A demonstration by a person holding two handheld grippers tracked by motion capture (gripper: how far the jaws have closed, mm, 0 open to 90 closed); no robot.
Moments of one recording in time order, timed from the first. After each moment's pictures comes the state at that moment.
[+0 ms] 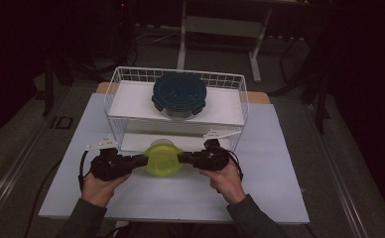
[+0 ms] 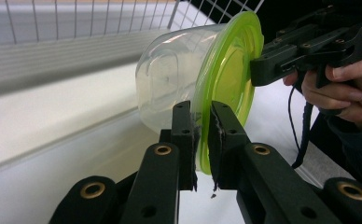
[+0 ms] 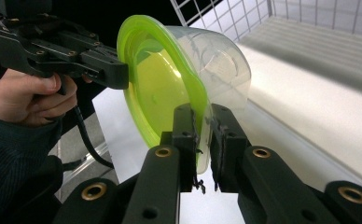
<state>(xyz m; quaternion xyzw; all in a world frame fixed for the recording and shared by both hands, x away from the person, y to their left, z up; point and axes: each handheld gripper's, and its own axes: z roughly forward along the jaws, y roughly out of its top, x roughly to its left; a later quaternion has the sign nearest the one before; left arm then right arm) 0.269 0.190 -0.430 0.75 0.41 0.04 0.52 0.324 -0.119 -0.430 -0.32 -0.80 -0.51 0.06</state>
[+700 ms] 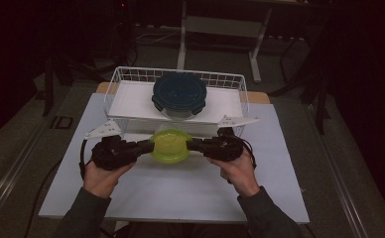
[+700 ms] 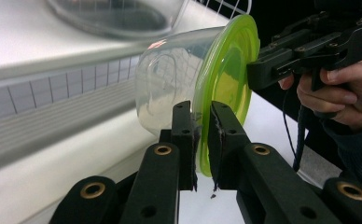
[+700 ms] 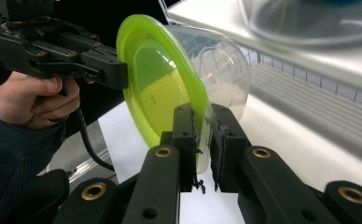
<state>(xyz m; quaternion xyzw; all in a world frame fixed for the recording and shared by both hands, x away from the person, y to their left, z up) 0.269 0.173 -0.374 0.75 0.37 0.09 0.55 0.320 -0.139 -0.373 -0.30 -0.79 -0.54 0.02</state>
